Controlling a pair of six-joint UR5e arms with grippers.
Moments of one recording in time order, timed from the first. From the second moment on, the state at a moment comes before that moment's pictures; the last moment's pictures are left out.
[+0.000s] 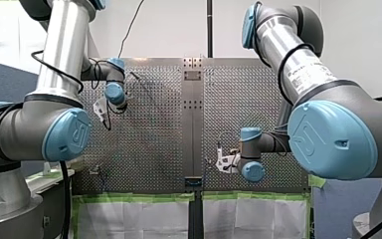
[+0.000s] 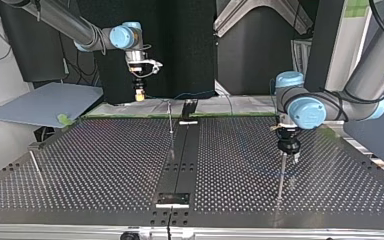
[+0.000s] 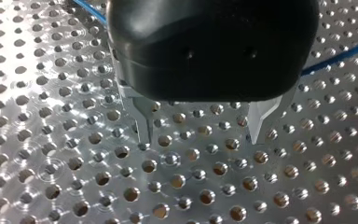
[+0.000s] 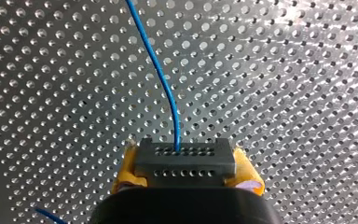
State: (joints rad) left arm 0.01 -1.87 -1.70 -2.83 -1.72 -2.05; right arm 2.04 -0.77 1.92 -1.17 1.60 1.50
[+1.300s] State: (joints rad) left arm 0.07 -1.87 -1.70 -3.06 -1.69 -2.33; right arm 2.04 -0.71 1.92 -1.16 1.61 1.48
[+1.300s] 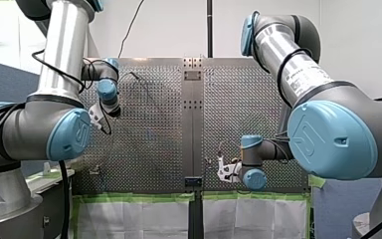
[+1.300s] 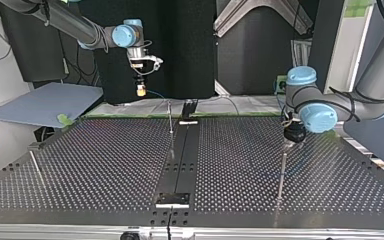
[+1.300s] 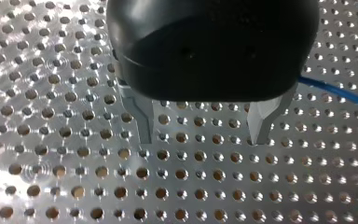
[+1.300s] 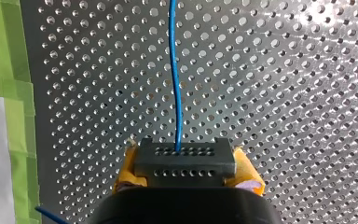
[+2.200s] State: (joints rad) left arm 0.14 -1.74 -1.88 -2.95 -1.50 -2.54; right arm 2.04 -0.71 1.92 -1.17 1.61 1.48
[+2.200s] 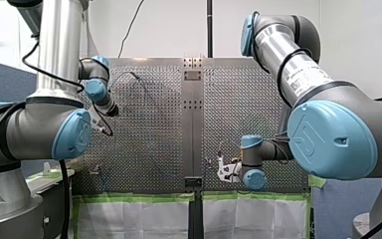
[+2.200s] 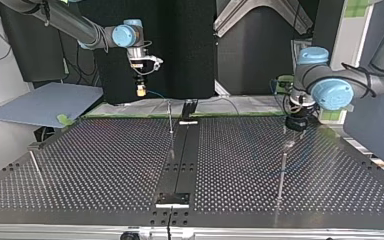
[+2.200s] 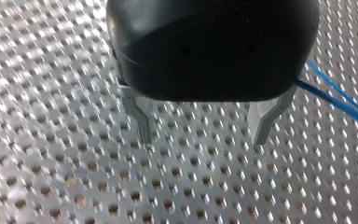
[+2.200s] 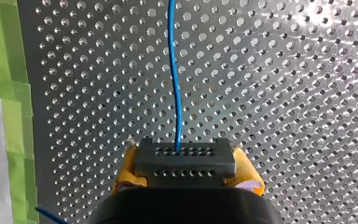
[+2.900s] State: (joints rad) left arm 0.14 -1.73 -1.97 -2.79 -1.45 -2.59; right arm 2.04 -0.71 1.92 -1.17 1.61 1.48
